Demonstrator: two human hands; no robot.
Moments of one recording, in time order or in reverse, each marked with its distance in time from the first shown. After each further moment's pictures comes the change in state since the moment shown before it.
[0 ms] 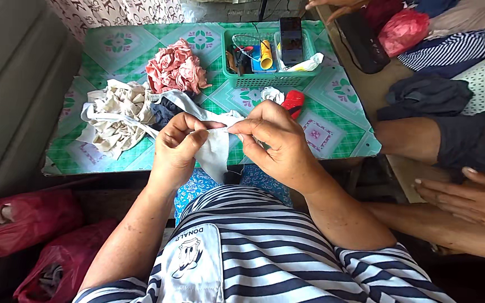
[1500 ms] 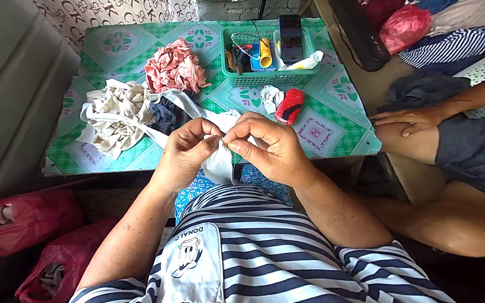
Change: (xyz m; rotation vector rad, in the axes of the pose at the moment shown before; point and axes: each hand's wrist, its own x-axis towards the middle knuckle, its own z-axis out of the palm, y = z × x) left_hand -0.001 0.002 0.004 0.049 -0.141 -0.115; right_hand -0.003 0.000 0.010 0.561 -0.029 0.112
